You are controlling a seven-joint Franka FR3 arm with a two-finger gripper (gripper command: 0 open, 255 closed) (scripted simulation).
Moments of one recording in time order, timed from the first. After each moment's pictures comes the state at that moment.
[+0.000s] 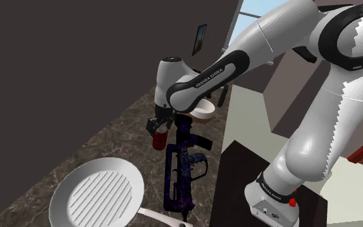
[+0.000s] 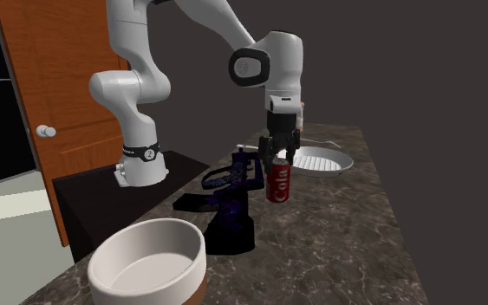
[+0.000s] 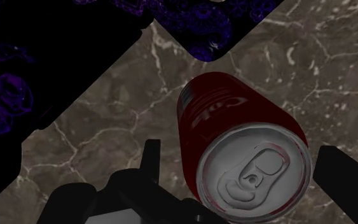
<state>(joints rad) -0.01 0.13 0.34 -2.33 -0.06 2.45 0.41</state>
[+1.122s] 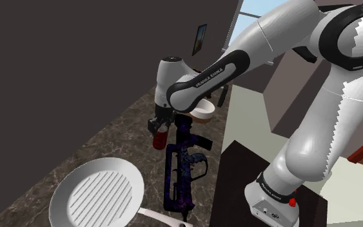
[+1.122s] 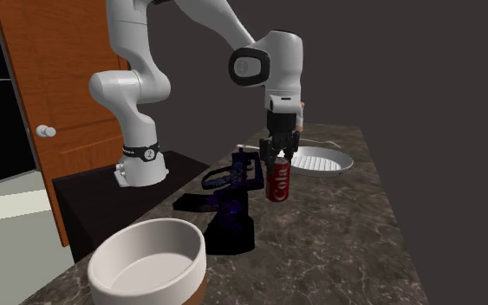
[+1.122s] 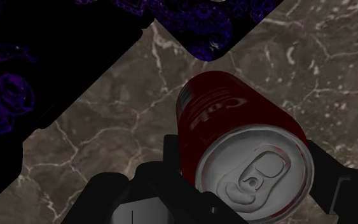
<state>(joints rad) -0.01 0.13 0.34 -2.33 -0.06 2.45 0.41</state>
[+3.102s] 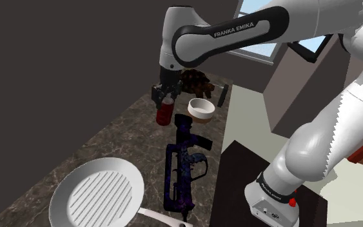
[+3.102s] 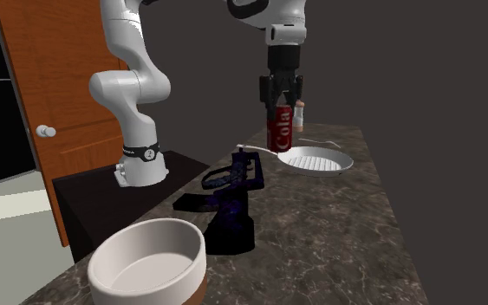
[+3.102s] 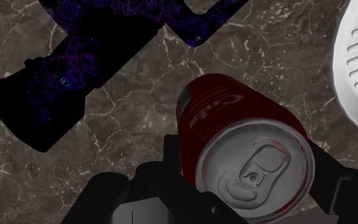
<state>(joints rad) -0.02 -0.10 0.33 -2.17 0.05 2.07 0.32</state>
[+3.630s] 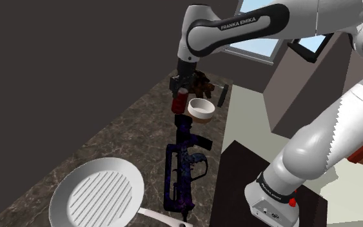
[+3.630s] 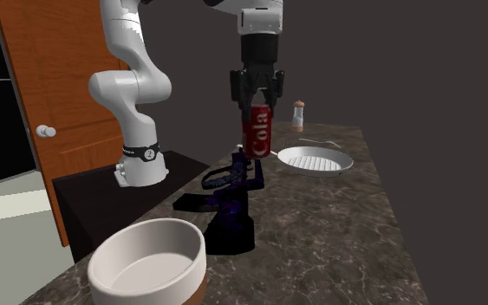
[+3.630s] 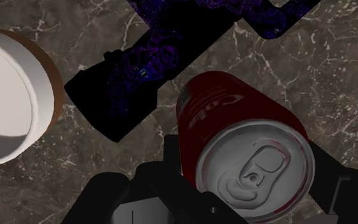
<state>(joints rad) -0.11 -0.14 0.22 -2.19 0.04 2.05 0.13</state>
